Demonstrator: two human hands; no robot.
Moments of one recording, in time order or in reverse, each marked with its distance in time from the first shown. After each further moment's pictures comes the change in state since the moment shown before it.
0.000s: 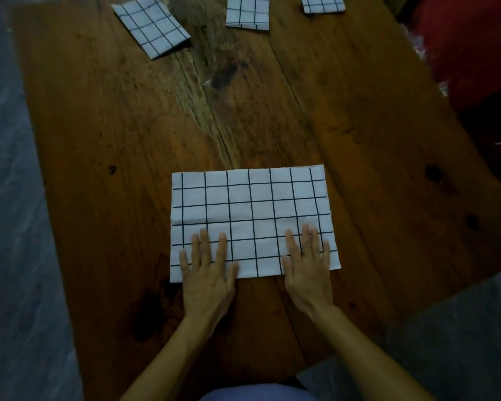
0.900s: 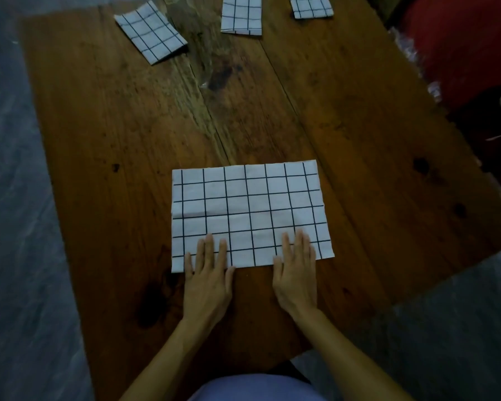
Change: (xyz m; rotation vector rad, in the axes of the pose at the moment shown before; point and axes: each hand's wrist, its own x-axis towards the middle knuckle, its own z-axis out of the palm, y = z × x) left_hand -0.025 -0.005 0.002 0.029 -0.061 0.099; right_hand -0.027 -0.022 0.015 0.119 0.036 0.099
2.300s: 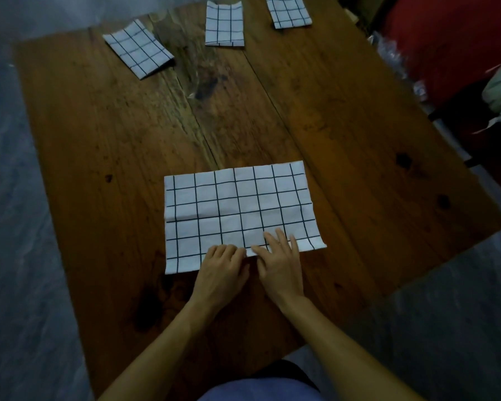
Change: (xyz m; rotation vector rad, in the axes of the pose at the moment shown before) left_hand 0.026 0.031 -0.027 -0.042 0.263 0.405; right_hand 0.008 -0.016 -0.010 0.000 0.198 -0.222
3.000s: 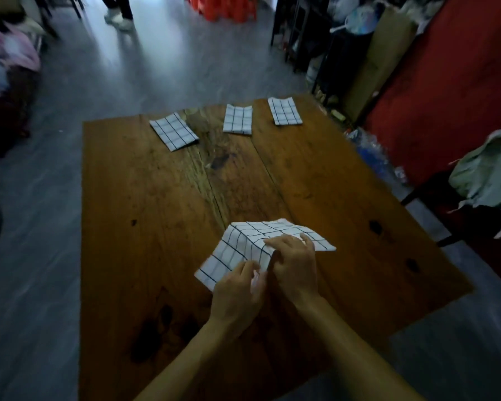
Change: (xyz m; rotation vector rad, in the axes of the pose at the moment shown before) left_hand 0.037 0.072 -0.096 -0.428 0.233 -0.259; right_hand 0.053 -0.009 -0.137 0.193 0.288 -0.110
